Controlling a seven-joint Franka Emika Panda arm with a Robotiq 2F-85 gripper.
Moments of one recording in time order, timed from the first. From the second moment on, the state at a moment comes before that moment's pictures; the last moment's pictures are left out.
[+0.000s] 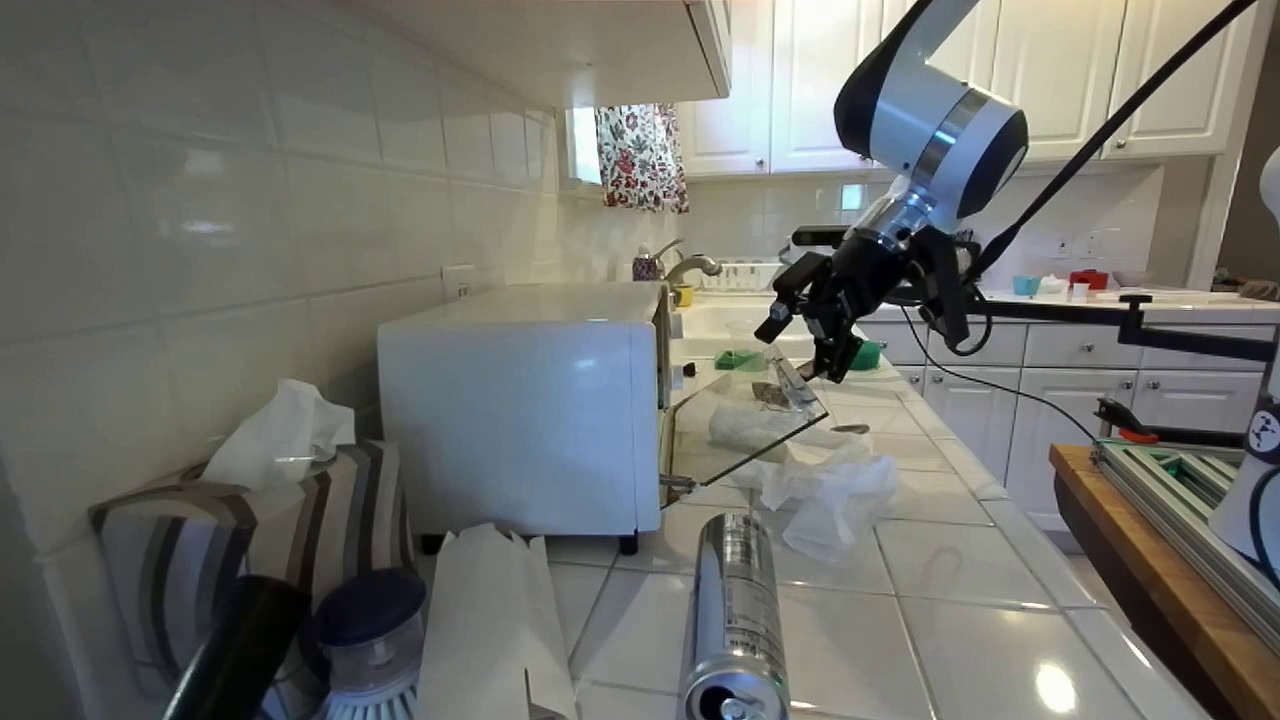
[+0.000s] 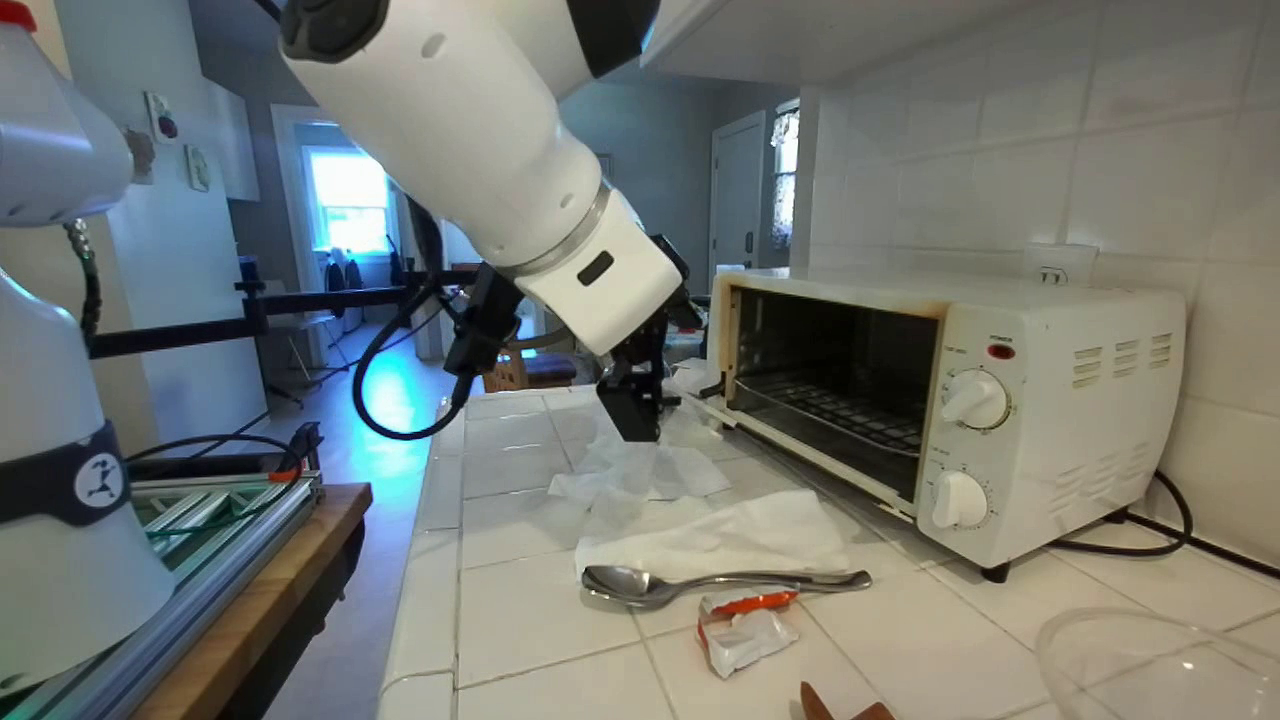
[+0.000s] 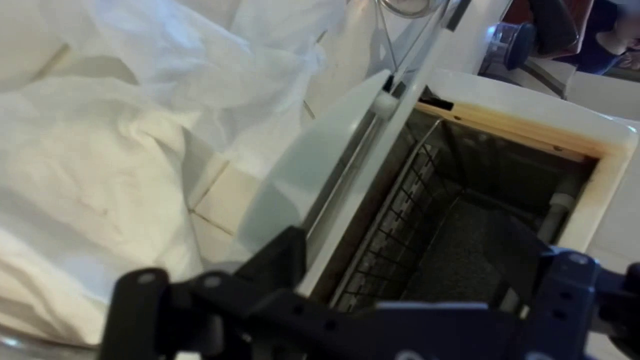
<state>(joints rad) -0.03 -0.11 -0.07 -2.69 1.71 2.50 -1.06</state>
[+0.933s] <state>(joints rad) -0.03 -0.23 -0.02 -2.68 1.70 2.52 -1.06</state>
